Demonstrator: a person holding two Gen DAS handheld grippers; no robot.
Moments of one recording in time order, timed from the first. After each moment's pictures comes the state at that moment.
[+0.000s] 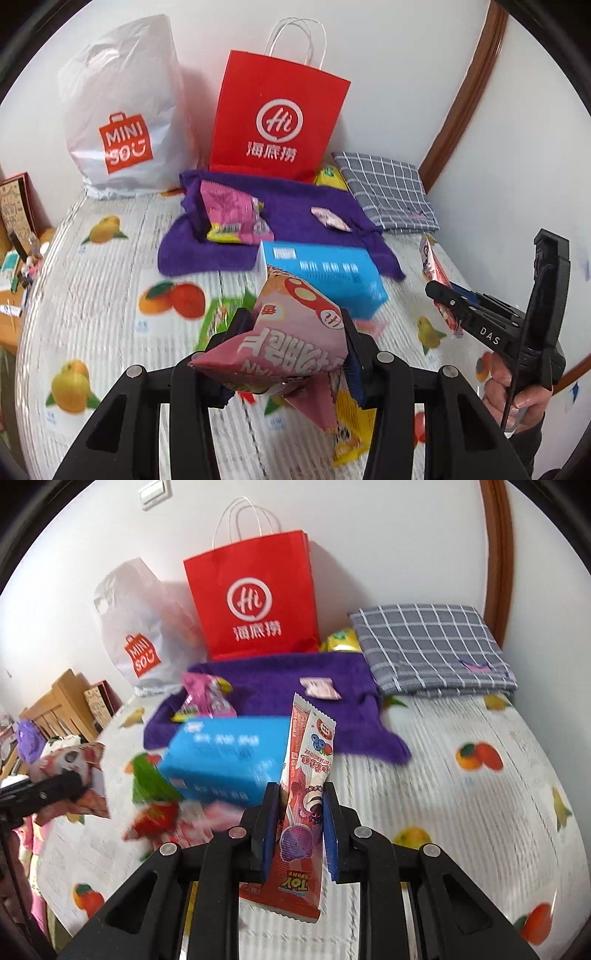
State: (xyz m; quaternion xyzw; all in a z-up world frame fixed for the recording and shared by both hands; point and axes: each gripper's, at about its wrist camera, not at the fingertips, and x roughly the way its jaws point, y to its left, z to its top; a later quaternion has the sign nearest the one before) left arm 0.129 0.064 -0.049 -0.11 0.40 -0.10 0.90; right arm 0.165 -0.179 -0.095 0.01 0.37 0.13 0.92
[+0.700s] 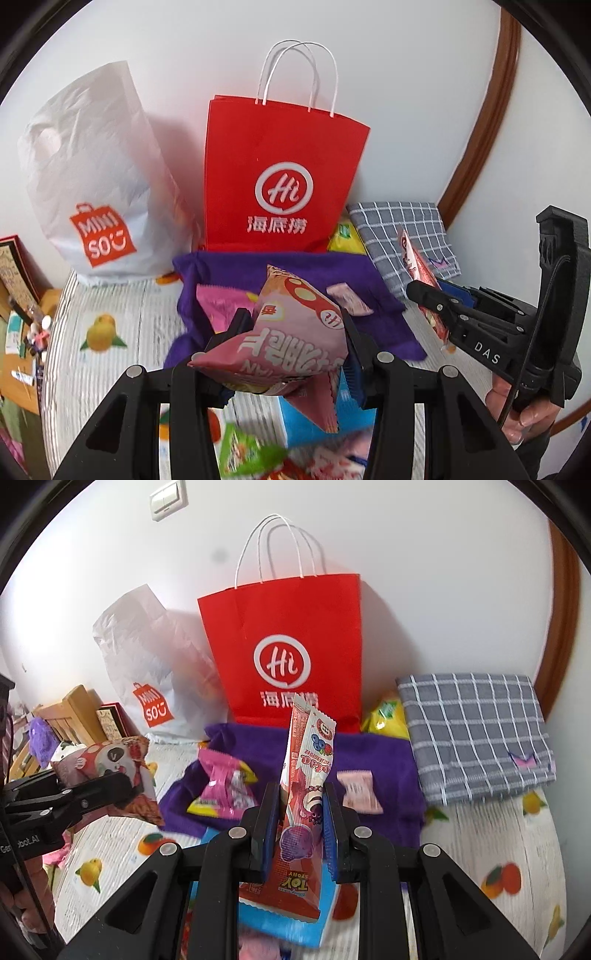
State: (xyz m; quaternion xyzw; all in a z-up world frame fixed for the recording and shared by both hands) left arm 0.255 0.061 0.000 -0.08 0.38 -0.08 0.92; right arm 0.289 -0.123 -0.032 -0.02 0.35 0.18 0.92
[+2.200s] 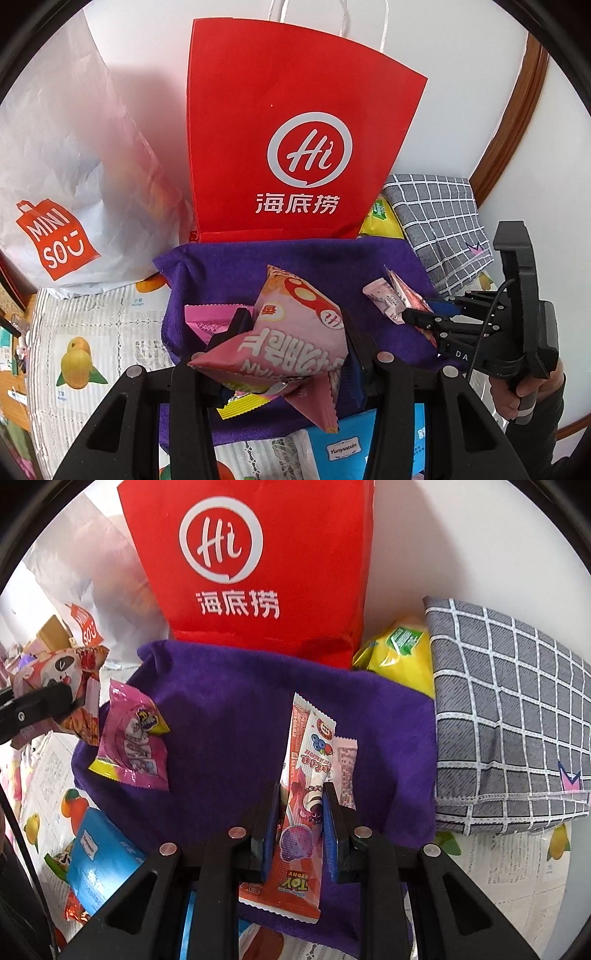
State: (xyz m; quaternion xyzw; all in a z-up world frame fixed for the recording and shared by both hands) left arm 0.342 0.065 -0.062 -0.06 0.44 -0.08 0.89; right arm 0.402 -0.130 -0.143 -0.10 0.49 0.21 0.84
